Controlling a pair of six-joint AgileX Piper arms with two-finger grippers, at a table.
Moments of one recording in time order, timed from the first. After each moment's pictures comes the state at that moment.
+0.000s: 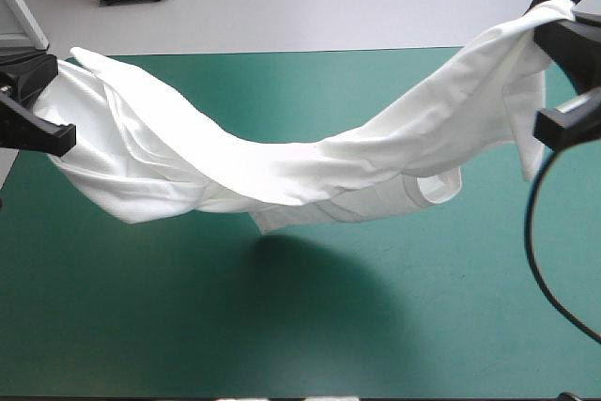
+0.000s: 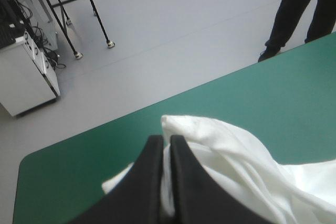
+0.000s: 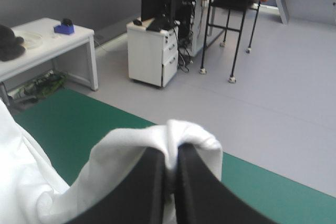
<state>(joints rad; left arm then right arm) 0.11 1.09 -1.95 -0.40 1.26 0.45 0.48 1.14 -2.23 -0.01 1.25 -0.05</state>
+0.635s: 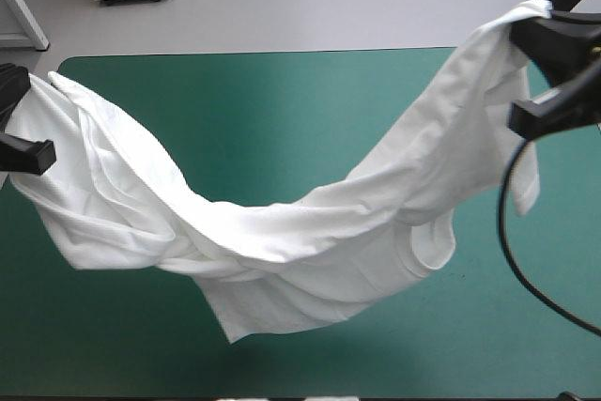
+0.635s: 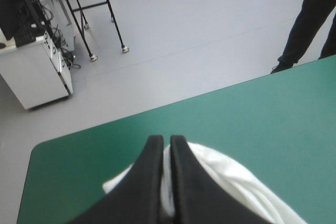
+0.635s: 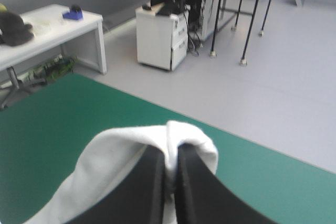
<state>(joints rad) 0.01 1.05 -1.96 -0.24 1.26 0.31 0.48 1.20 -2.22 0.01 1.25 -0.04</state>
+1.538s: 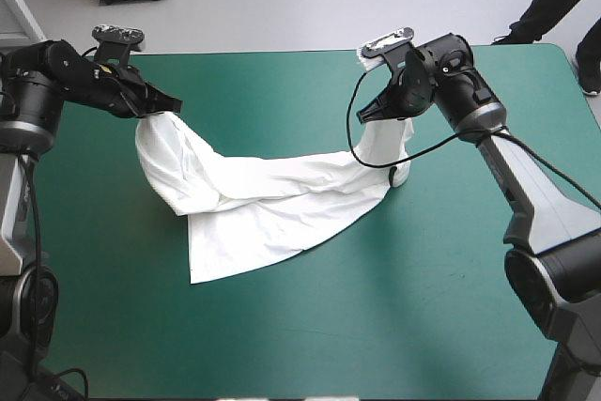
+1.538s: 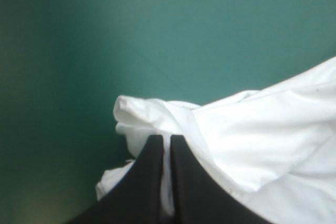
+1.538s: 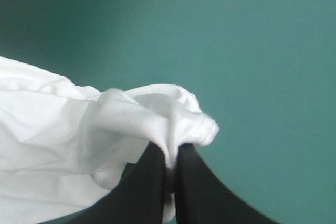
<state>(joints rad) 0.01 1.70 -1.79 -0.30 1.15 0.38 0.39 1.87 -1.95 -0.16 1.14 -0.04</state>
